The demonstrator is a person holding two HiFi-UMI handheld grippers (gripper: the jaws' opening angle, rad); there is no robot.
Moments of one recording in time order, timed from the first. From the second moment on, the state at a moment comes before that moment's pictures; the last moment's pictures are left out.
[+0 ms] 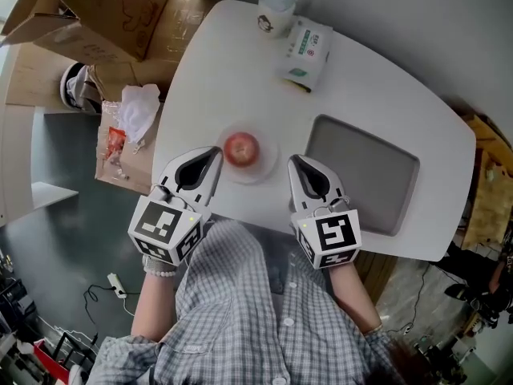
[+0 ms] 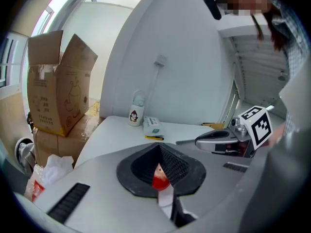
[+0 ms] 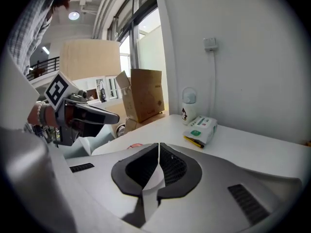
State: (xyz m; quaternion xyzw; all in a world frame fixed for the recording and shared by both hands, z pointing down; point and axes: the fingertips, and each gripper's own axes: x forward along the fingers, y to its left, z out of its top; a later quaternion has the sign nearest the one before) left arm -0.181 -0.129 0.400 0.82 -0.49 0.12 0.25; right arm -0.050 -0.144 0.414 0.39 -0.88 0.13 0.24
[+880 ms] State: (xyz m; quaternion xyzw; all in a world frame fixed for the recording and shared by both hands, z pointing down) left arm -0.203 -0.104 0.511 0.74 -0.51 0.15 0.41; right arm -0.066 -0.146 0.514 0.34 -0.83 0.28 0.34
